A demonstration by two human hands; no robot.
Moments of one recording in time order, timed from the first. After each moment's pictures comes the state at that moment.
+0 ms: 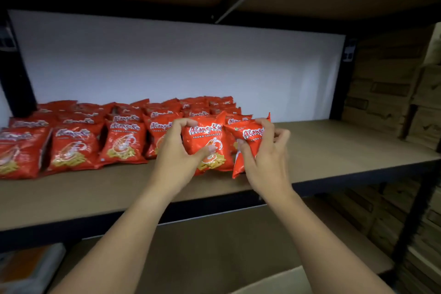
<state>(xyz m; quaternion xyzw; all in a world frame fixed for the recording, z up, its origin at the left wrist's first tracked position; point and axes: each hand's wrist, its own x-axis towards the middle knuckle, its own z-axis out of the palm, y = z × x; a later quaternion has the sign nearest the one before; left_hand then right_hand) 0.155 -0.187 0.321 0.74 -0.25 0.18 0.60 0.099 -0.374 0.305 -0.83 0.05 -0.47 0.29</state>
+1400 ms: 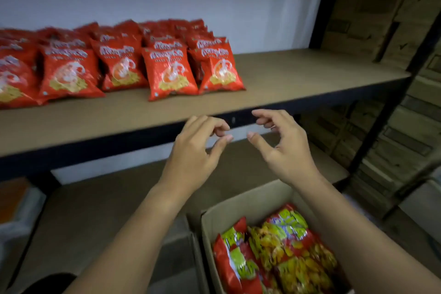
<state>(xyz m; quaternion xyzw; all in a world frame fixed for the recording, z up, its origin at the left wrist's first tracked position) 0.080 -0.236 0.219 0.75 -0.44 0.28 0.41 0.003 -0.423 0.221 -0.87 0.01 -0.37 0.33</state>
